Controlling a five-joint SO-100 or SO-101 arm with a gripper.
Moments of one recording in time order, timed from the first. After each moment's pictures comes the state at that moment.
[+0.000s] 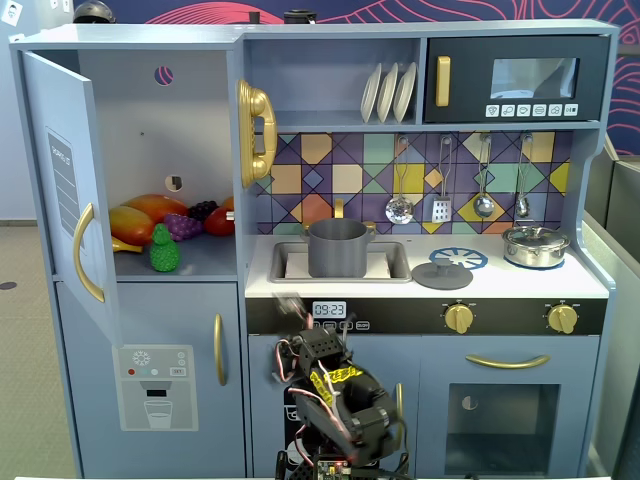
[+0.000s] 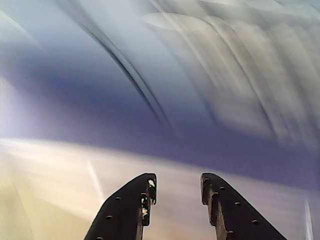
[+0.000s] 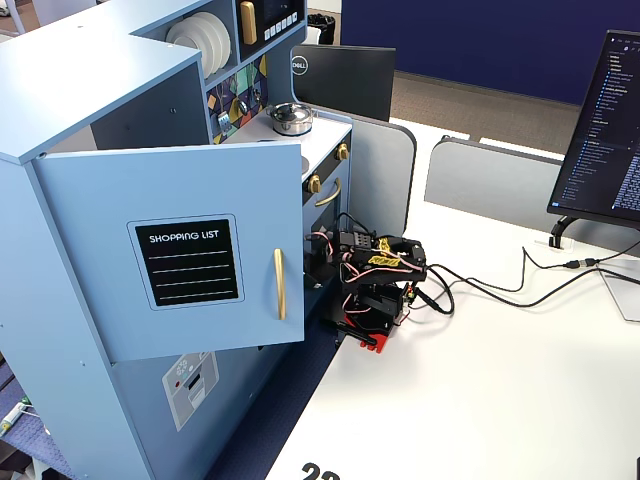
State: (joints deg) arm -33.4 180.8 167.1 46.8 -83.0
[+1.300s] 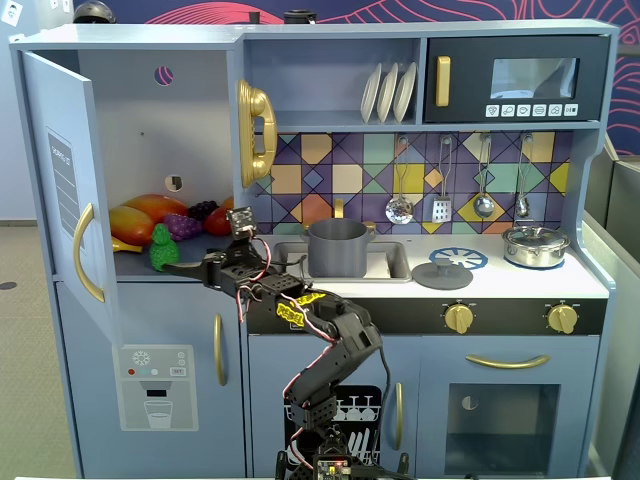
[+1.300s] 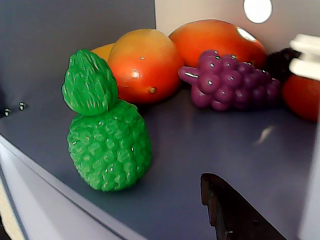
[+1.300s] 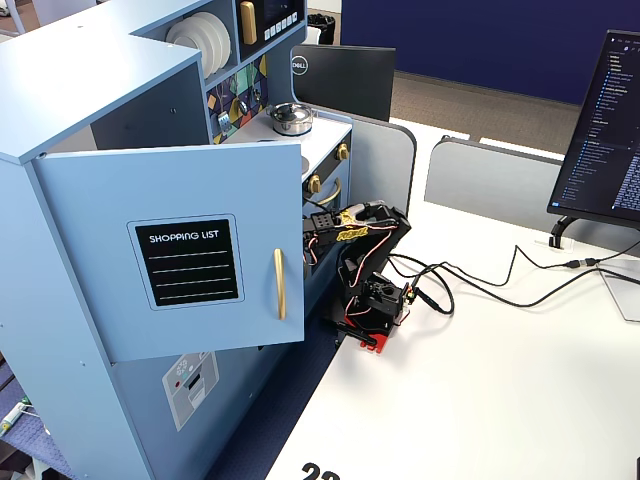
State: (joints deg) arm -42.5 129.2 129.5 -9.0 -91.1
